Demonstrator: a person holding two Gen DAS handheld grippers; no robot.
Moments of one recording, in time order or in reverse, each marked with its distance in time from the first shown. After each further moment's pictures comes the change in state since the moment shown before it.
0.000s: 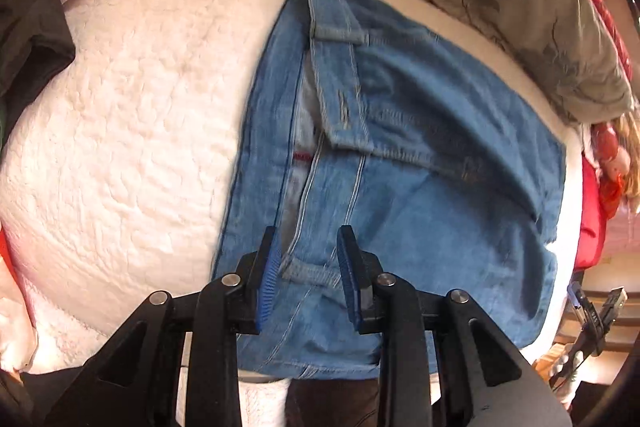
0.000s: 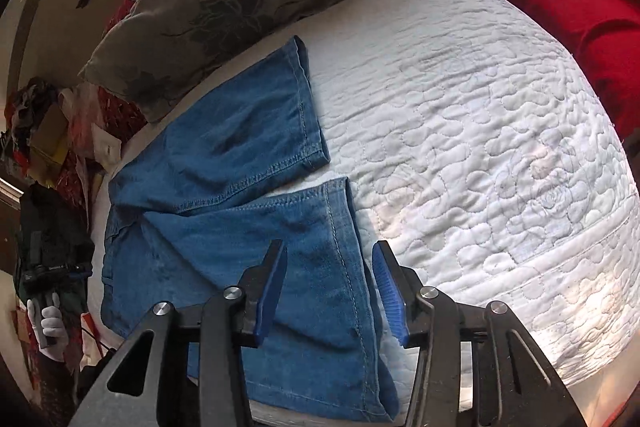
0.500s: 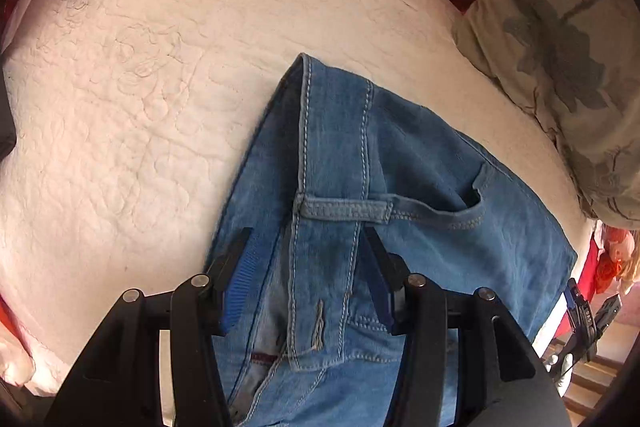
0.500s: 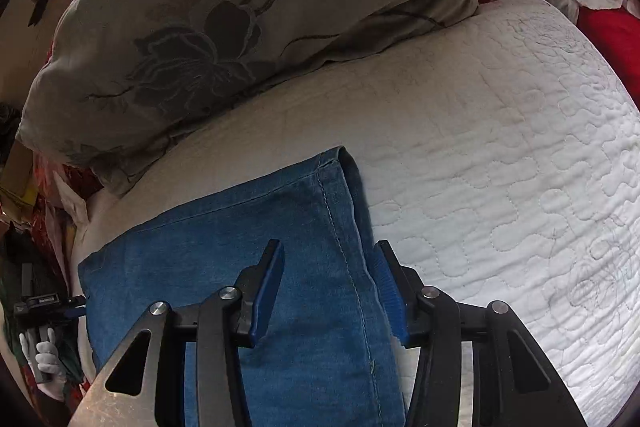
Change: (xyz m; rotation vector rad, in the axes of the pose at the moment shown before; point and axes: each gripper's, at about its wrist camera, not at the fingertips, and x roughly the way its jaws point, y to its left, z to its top) left arm 0.091 -0.006 0.146 -0.150 0.091 0.053; right arm 0.159 0.047 0.160 -0.033 0.042 -0.104
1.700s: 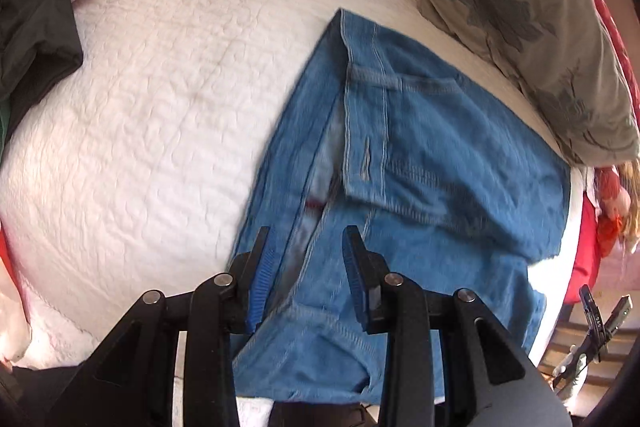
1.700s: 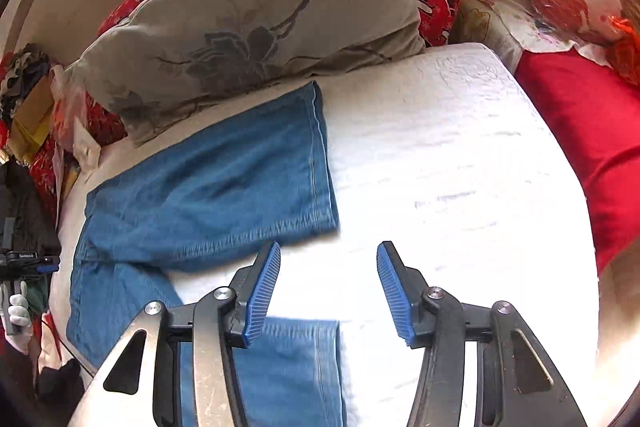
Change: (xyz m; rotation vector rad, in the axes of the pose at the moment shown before) left arm -0.050 0.029 -0.133 0.081 -0.107 -0.032; right arm -0.157 -0.044 -0.118 -0.139 -0.103 -0.032
